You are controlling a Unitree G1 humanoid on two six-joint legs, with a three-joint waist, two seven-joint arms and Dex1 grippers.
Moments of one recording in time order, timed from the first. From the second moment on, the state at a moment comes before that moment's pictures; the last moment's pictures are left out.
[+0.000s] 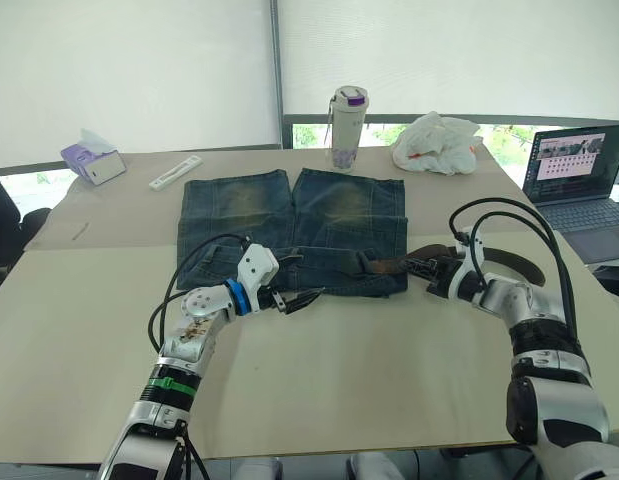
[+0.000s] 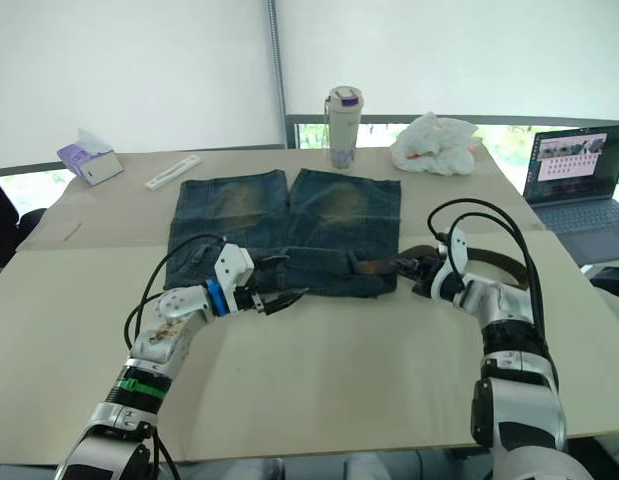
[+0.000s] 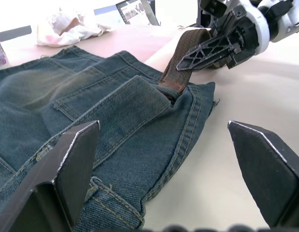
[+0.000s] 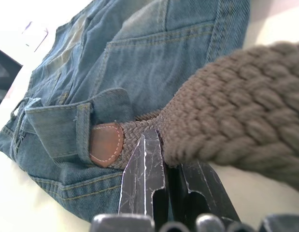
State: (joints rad) left arm -0.48 0.31 -0.10 0.28 -0.23 0.02 -0.91; right arm -0.74 -0.48 -0.24 0.69 0.45 0.73 0.78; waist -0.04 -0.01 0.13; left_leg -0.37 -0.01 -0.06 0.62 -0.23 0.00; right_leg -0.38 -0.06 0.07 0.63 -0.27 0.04
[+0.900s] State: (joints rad) left arm -0.65 0.21 -0.12 0.49 -0.12 -0.07 -0.76; right arm -0.68 -0.46 -0.34 0.60 0.50 0.68 0.67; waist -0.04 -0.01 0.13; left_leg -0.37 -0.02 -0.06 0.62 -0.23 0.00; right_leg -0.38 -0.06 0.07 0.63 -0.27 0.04
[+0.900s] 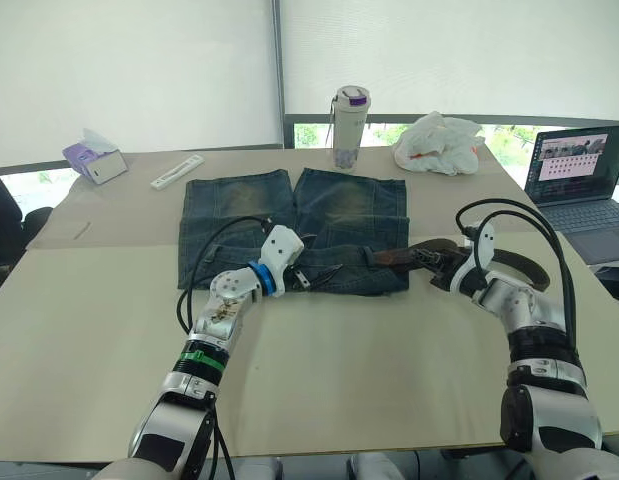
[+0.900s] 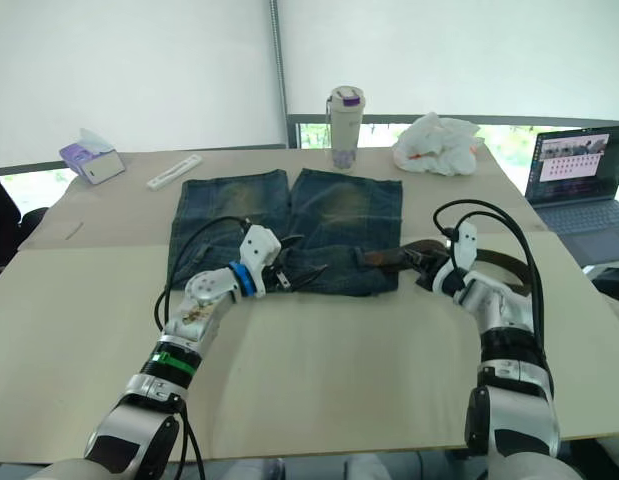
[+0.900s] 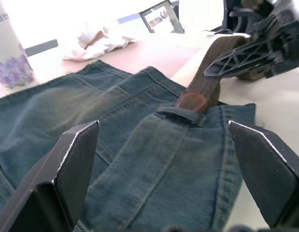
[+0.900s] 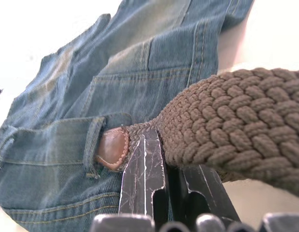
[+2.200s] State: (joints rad) left arm -0.67 0.25 -0.11 0.61 -0.08 -0.11 -0.72; right arm -0.77 -0.30 -0.59 0.67 0.75 1.05 0.47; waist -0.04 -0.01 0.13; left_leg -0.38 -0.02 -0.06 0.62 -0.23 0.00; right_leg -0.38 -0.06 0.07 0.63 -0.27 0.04
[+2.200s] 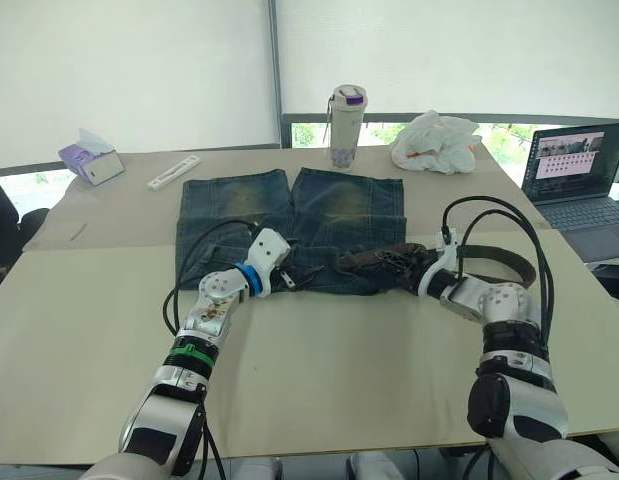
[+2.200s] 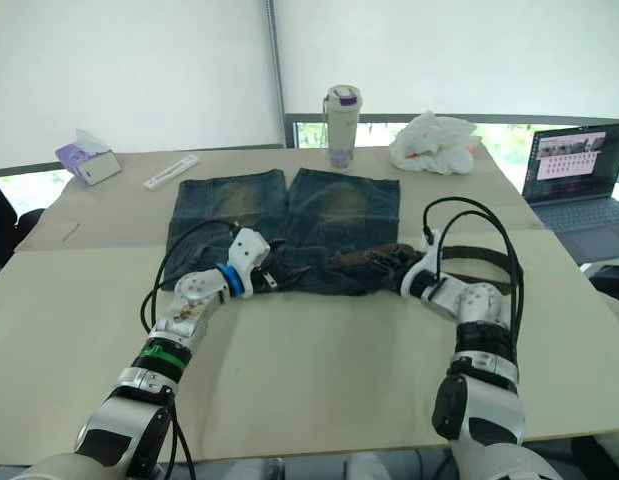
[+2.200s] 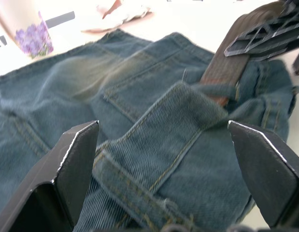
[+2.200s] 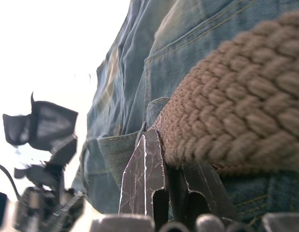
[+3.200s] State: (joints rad) left arm -0.70 0.07 0.12 0.36 -0.66 0.54 -0.81; right arm -0.70 -0.27 -0.68 0.53 0.96 1.18 0.39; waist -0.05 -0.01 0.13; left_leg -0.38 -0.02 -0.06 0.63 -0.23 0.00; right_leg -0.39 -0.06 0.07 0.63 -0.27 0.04
